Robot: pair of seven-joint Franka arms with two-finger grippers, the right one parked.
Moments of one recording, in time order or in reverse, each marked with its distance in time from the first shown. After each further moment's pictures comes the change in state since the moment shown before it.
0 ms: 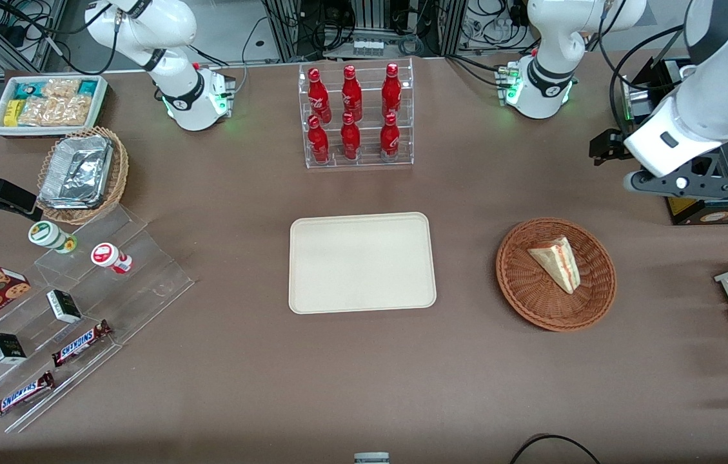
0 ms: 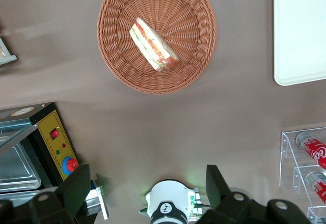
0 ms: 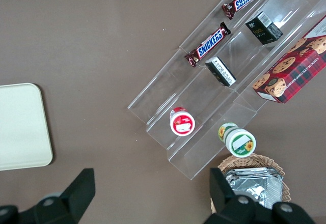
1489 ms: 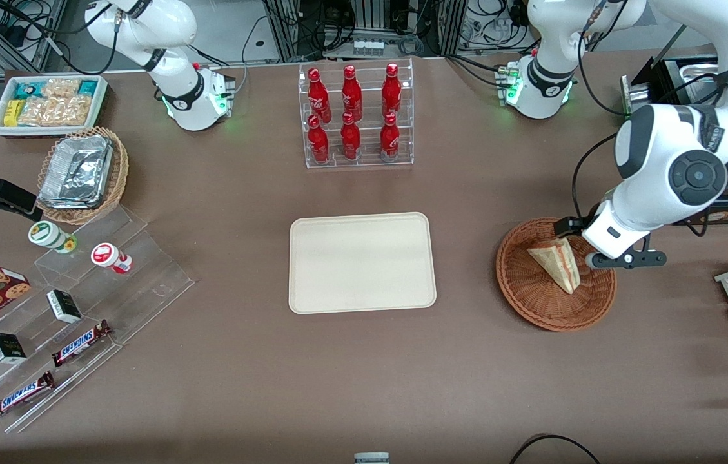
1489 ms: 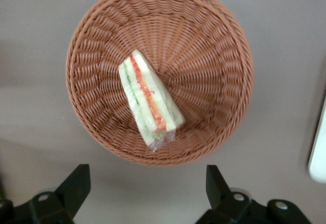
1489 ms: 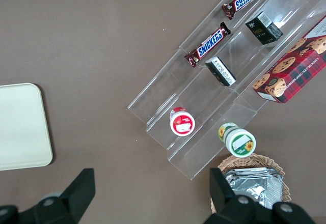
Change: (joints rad) arm 0.036 0.097 0.014 -0.463 -0.023 0.664 -0.259
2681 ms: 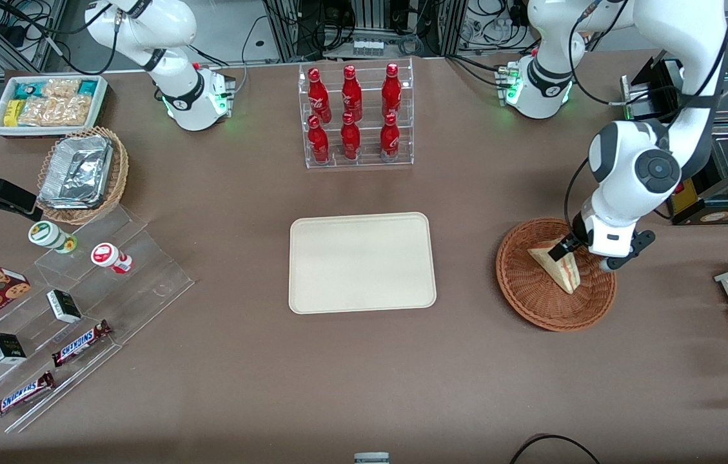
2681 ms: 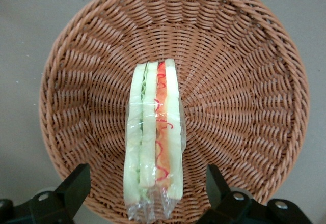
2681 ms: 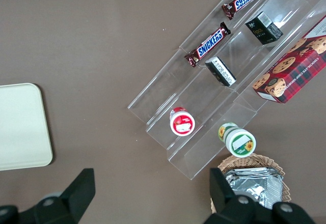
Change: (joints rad) arm 0.033 0.046 -0.002 -0.279 -0.015 0.469 -0.449
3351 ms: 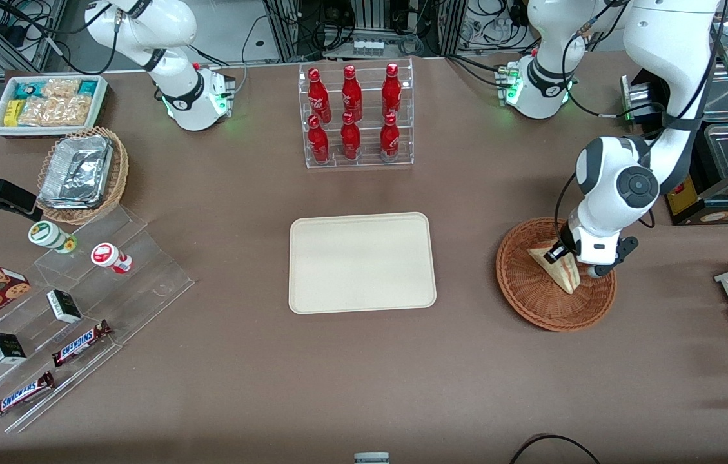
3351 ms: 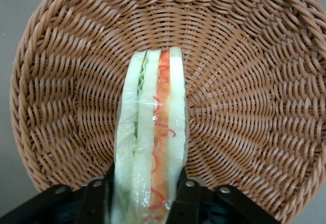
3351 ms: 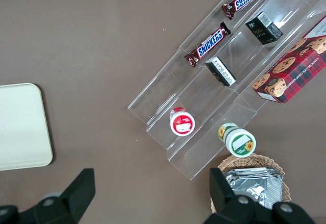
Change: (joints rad) arm -0.002 0.068 -0.006 -0.006 0.000 0.048 -0.057
